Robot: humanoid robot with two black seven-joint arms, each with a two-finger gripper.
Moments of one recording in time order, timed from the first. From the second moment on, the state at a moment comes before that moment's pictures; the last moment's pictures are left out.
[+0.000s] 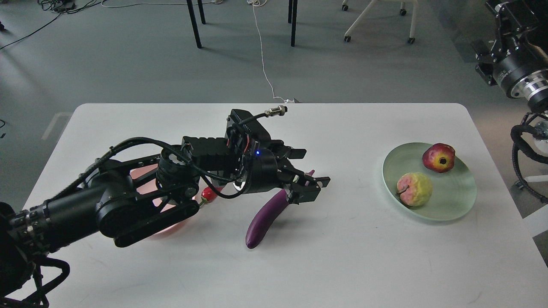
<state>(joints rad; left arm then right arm) -0.84 0.24 -0.36 -1.40 2.05 -0.37 -0.11 0.98 -0.74 0.26 0.86 -0.06 0.08 0.49</state>
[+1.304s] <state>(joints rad) -0.72 0.26 -0.28 -1.26 2.15 -0.32 0.00 0.52 -0.69 0.63 0.87 0.23 0.49 0.49</state>
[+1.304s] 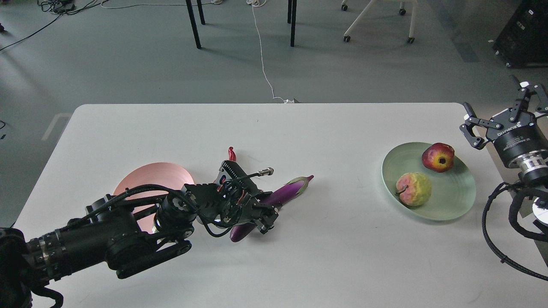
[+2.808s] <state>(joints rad) -0.68 0.79 -0.45 -1.33 1.78 -0.15 -0.17 0.52 -0.67 0.64 0.86 0.23 0.49 0.49</state>
